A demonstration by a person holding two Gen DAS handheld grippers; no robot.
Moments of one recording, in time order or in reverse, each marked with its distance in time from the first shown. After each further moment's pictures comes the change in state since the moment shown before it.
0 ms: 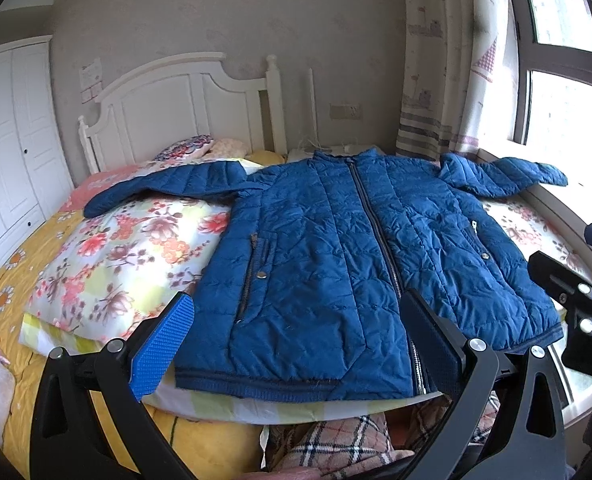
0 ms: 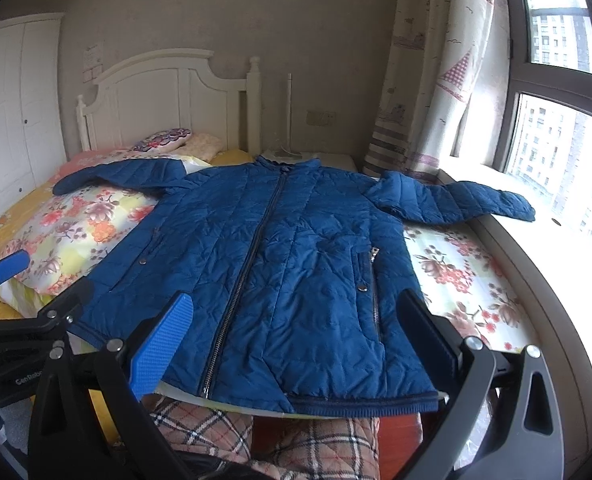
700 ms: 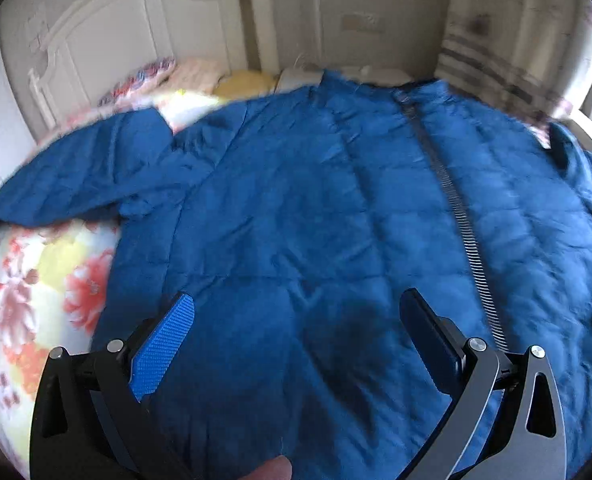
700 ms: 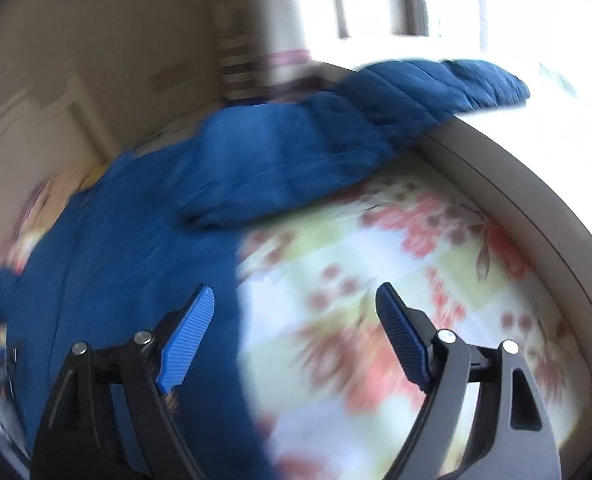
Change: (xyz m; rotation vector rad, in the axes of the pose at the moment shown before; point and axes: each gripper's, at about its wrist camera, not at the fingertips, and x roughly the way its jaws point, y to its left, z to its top) left arm 0.357 -0.003 0.104 -0.019 0.350 -0.006; right arm 0.283 -0.257 0.050 0.535 0.264 -0.195
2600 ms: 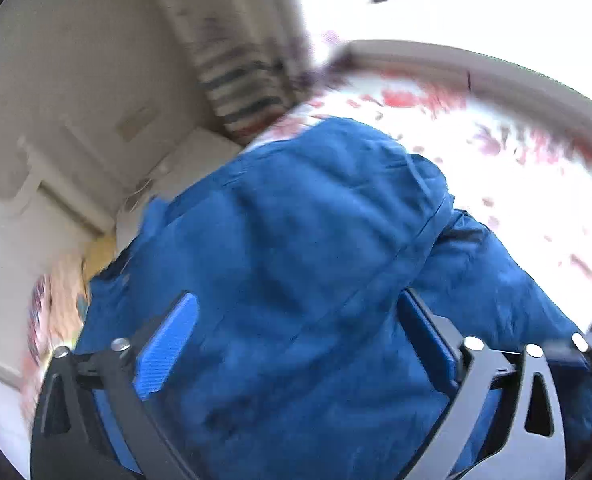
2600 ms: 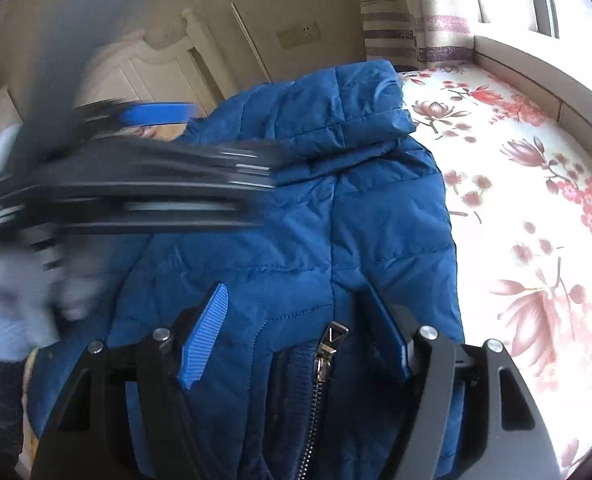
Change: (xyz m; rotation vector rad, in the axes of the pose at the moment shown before) left arm -0.014 -0.286 0.054 0.798 -0.135 -0.163; right arm 0.017 0.033 -0.050 -0.242 0.085 0.420
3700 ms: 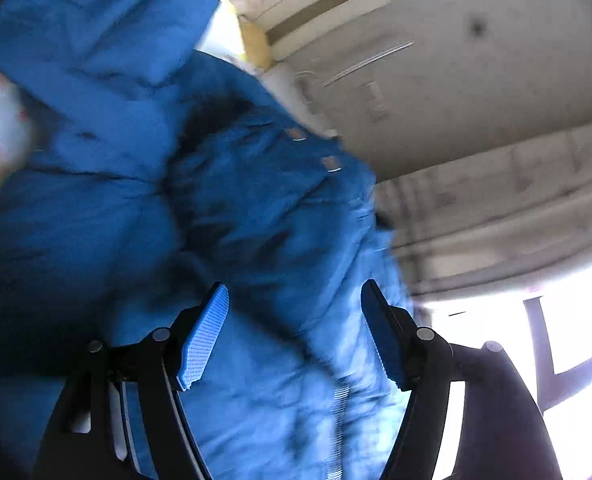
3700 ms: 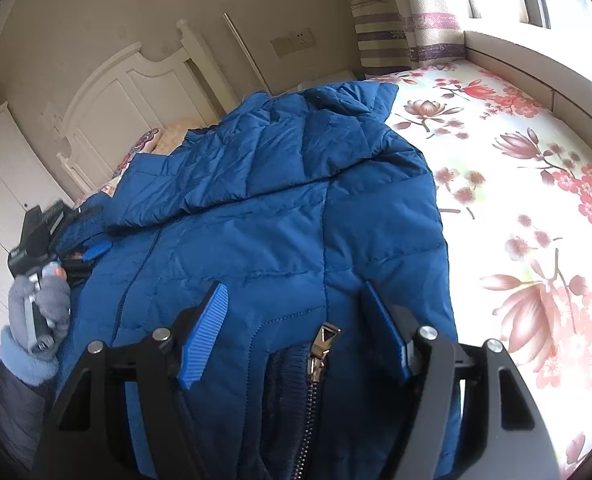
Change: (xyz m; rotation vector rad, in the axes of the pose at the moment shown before) left arm -0.006 0.279 -0.305 -1.572 -0.276 -0.542; right arm 0.007 -0.003 -0.005 0.023 -0.013 -0.008
